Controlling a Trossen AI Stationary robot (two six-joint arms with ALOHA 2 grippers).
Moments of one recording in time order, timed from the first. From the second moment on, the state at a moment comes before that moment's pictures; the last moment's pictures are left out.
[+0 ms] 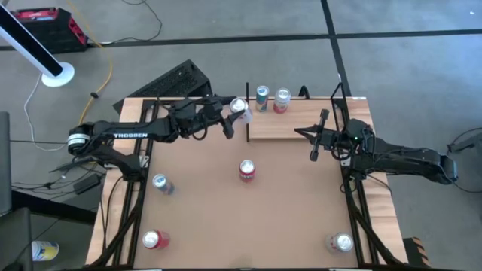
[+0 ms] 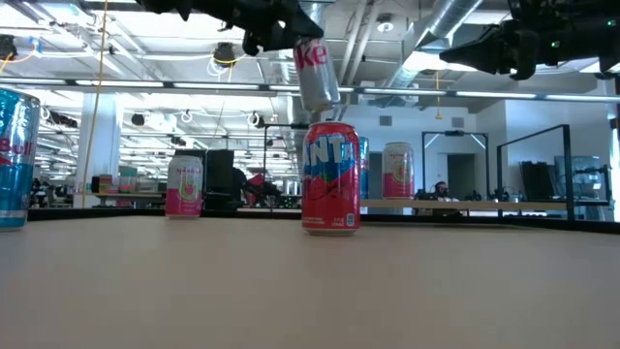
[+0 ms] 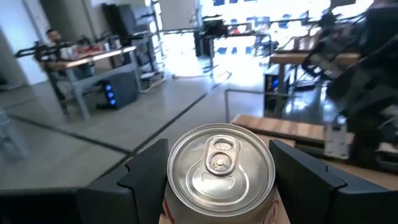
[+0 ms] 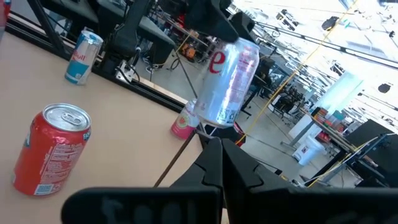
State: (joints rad) left arm 0.25 1.37 1.00 0.45 -0.31 0.13; right arm -0.33 0.53 0.35 0.21 -0.06 -0.58
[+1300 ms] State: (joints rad) left arm 0.25 2.11 1.76 0.25 0.00 0.11; right arm -0.41 0.51 0.35 0.13 0.12 -0.58
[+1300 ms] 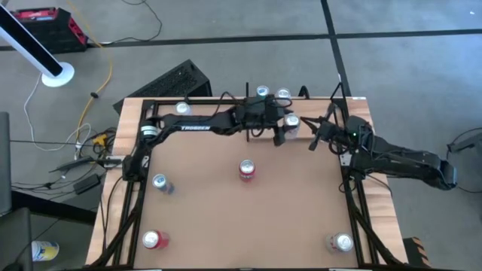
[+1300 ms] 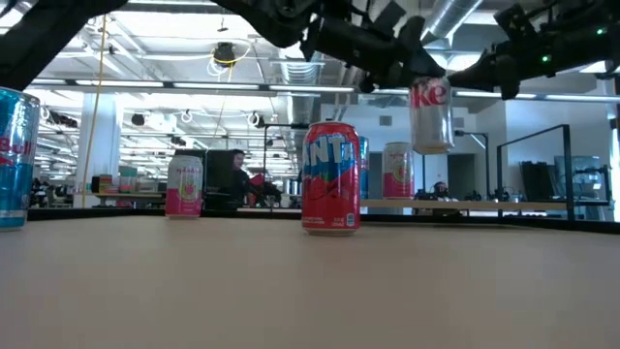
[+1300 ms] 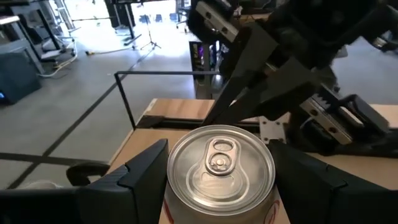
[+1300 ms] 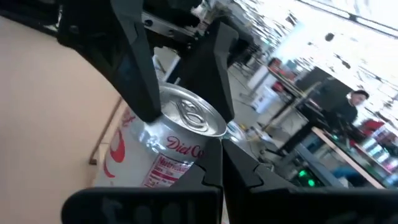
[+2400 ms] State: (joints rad) left arm 0.37 2.24 1.81 0.20 0.08 -0.02; right arm -0.41 0.44 0.35 0.08 0.13 -0.55
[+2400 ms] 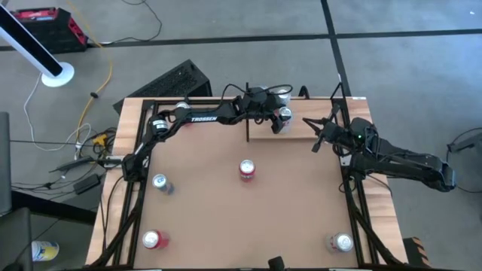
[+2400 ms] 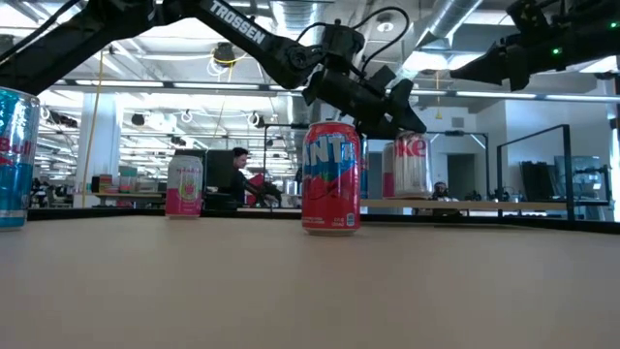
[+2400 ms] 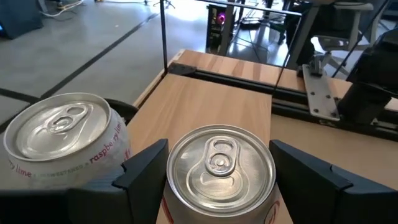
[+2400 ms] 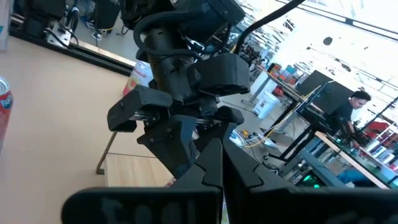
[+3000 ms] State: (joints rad) left arm 0.36 2.24 1.81 0.19 0.09 0.02; right arm -0.41 0.44 0.35 0.08 0.13 -0.55
